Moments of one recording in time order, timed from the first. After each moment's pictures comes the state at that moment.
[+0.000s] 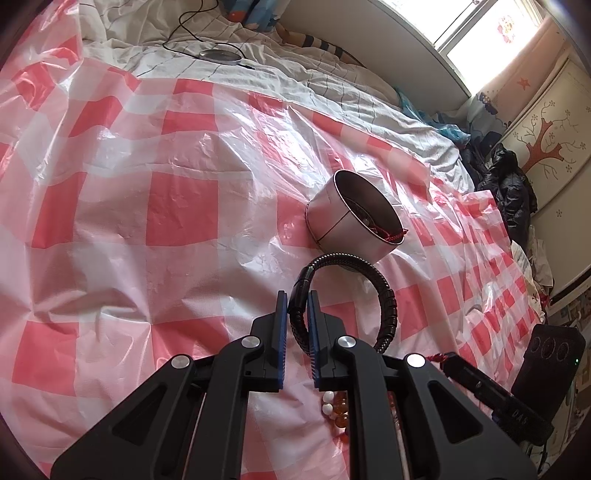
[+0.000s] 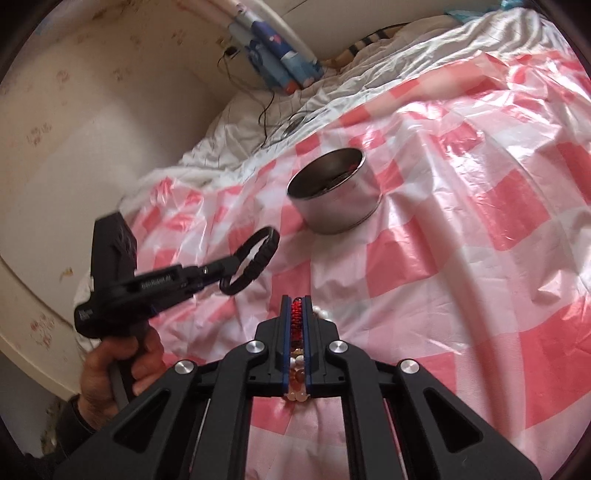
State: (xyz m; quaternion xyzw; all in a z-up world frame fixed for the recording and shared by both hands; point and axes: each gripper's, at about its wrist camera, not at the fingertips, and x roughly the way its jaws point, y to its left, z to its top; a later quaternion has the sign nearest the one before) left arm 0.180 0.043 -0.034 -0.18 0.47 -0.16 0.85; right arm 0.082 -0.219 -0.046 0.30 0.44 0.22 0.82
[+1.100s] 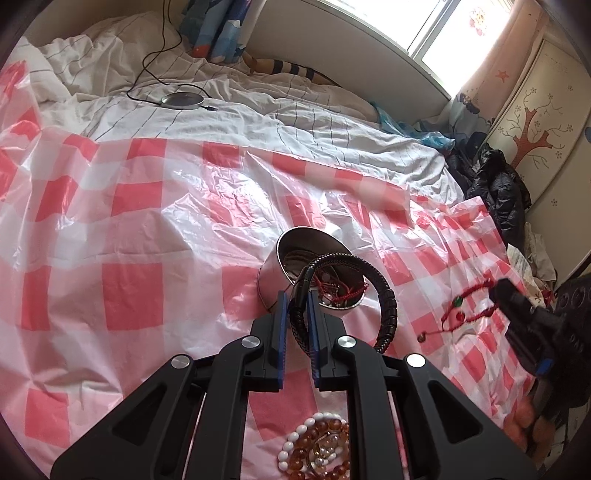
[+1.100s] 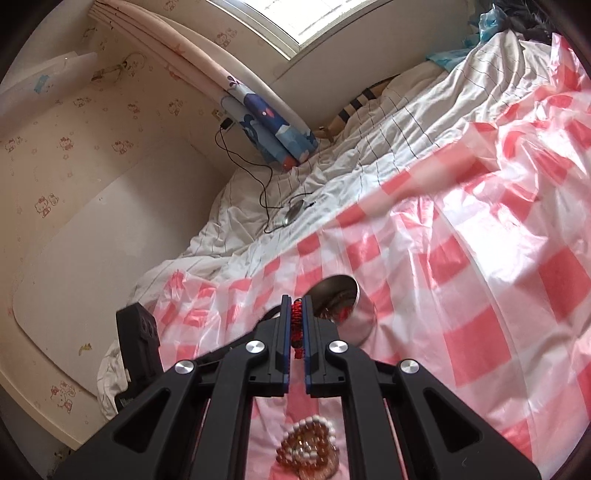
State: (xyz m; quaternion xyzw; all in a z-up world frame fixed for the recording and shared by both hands) left arm 0.214 -0.001 0.009 -0.14 0.42 -0.17 0.88; right arm 0.138 -0.274 0.021 0.35 0.34 0.19 0.85
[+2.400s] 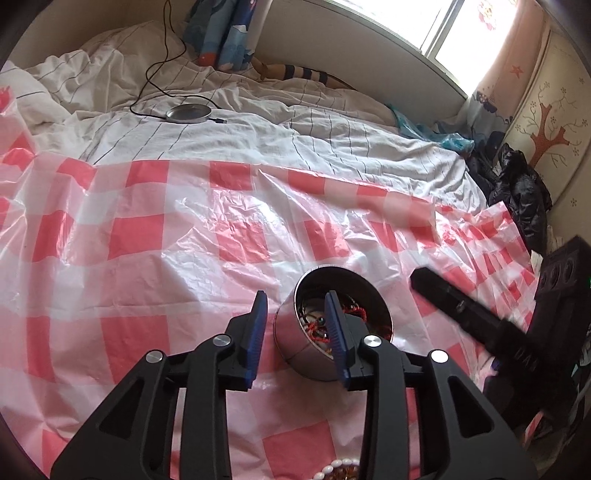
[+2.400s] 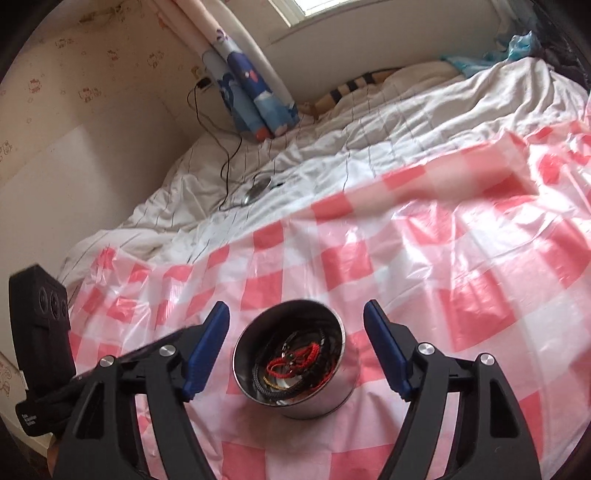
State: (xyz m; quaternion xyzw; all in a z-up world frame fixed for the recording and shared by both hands) left arm 0.254 -0.011 0.010 -0.11 0.42 -0.14 0.89; right arm 0.228 -0.218 -0.022 0.25 0.39 0.14 0.88
